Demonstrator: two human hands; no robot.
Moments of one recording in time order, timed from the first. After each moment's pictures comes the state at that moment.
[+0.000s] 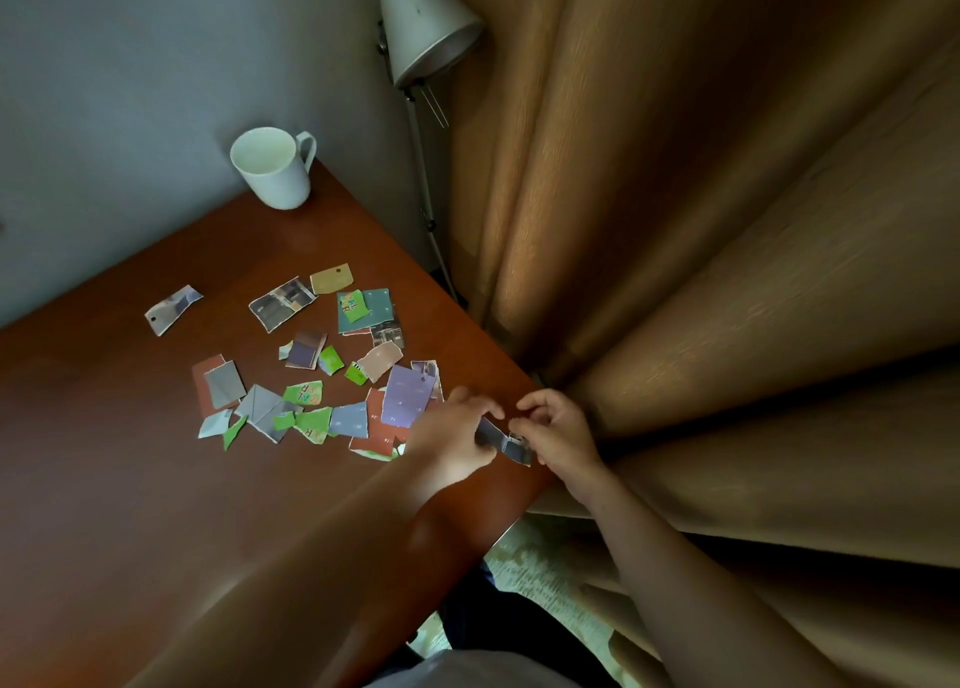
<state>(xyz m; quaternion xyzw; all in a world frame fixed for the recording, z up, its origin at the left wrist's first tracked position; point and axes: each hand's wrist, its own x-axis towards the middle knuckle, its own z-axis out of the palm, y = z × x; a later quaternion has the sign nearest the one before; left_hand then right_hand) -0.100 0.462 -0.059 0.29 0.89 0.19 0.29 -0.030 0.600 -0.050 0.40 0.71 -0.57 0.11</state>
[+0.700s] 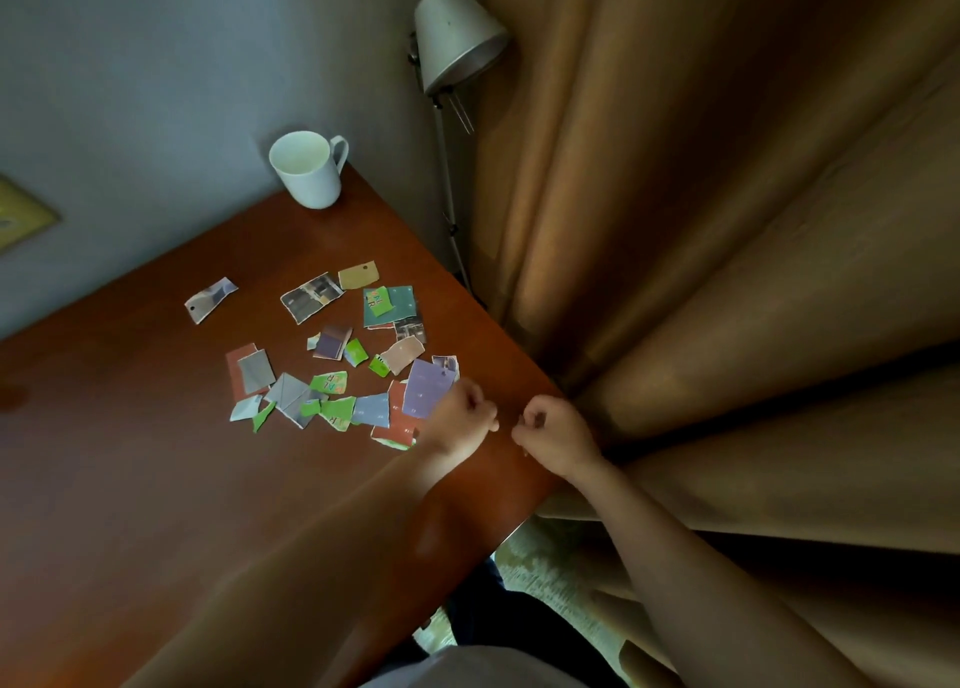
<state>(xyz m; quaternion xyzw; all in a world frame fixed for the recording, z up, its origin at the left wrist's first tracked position) -0.099 0.460 -0.055 0.00 0.81 0.46 0.36 -0.032 0.592 -0.049 0.29 0.83 -0.44 0.18</state>
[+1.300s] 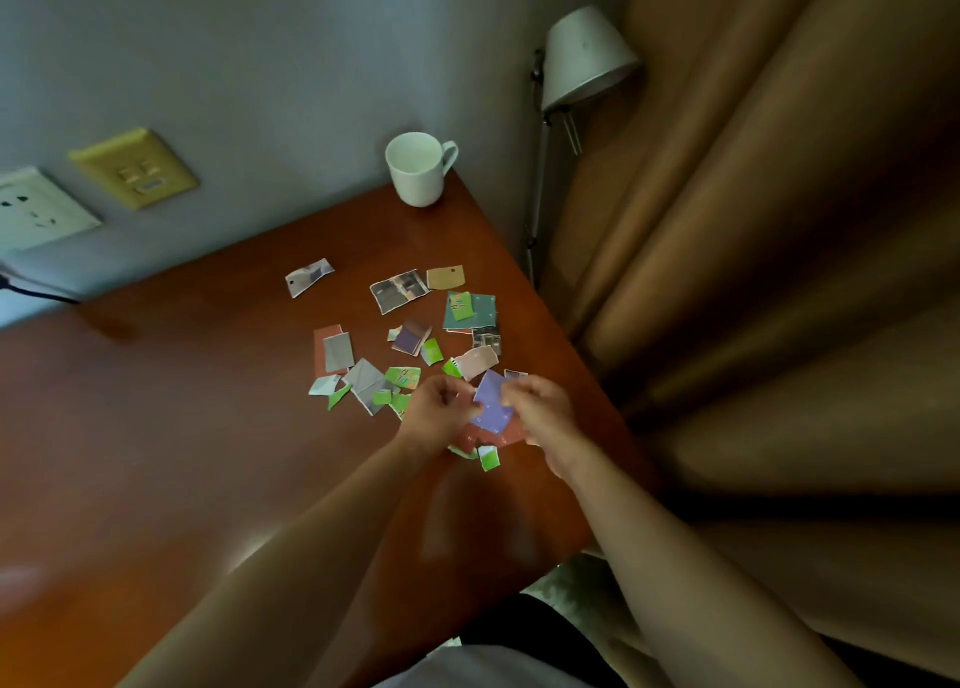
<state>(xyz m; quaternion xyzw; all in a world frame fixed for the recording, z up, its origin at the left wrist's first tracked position) -0.129 0.376 -0.050 -0.14 0.78 0.55 0.24 -0.110 0.519 -0.040 0.34 0.70 -0.60 0.20</state>
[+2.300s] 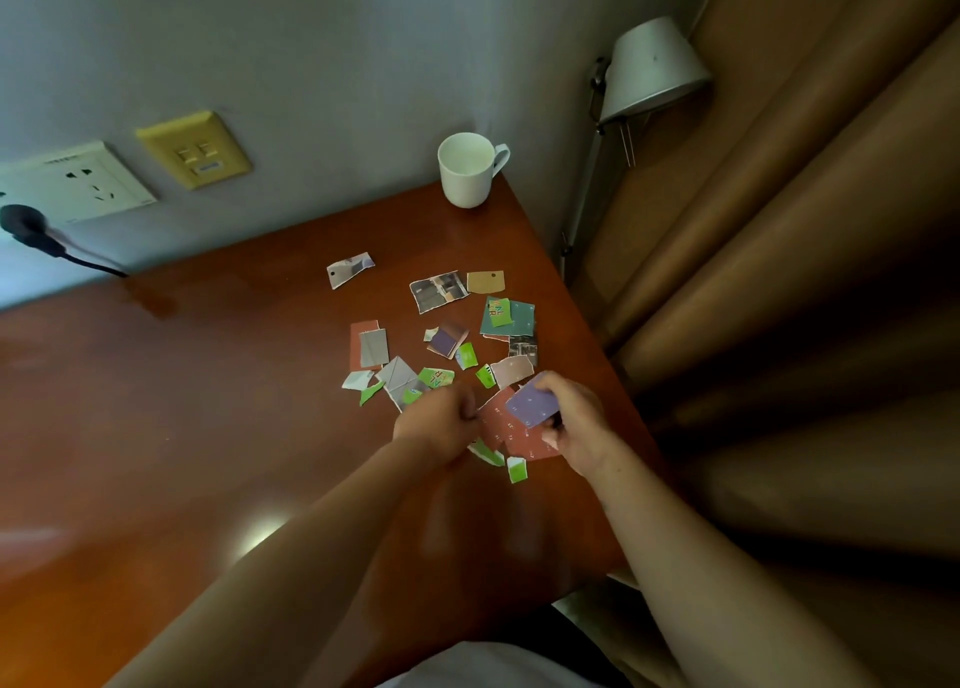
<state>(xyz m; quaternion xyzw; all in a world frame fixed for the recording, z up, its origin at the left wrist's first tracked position) -0.142 0.342 -0.052 0.01 0.93 0.26 0.28 -0.133 0.509 -0.043 0.44 0.56 -0.67 0.19</state>
